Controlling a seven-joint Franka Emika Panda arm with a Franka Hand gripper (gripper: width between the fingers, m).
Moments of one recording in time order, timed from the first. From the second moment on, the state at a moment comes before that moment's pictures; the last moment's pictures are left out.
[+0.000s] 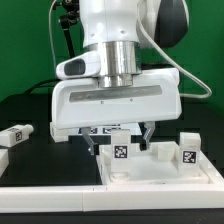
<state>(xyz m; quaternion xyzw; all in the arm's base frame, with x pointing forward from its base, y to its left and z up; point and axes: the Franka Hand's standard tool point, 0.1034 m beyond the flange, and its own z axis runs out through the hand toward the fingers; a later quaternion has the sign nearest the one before) 0.610 0.002 0.067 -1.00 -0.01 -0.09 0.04</state>
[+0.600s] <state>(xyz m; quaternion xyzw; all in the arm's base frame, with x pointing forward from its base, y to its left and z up) 0.616 0.005 0.070 -0.99 0.10 -0.09 0.05</state>
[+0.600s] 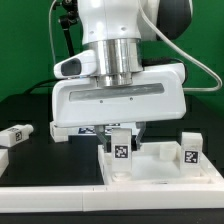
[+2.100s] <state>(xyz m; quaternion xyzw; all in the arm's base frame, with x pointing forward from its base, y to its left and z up) 0.627 0.006 0.074 -0.88 0.46 0.01 0.09</state>
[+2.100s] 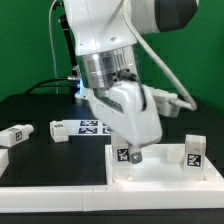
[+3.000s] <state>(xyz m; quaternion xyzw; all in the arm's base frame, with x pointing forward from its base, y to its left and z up) 0.624 0.005 0.067 -0.98 0.16 -0.06 0.06</state>
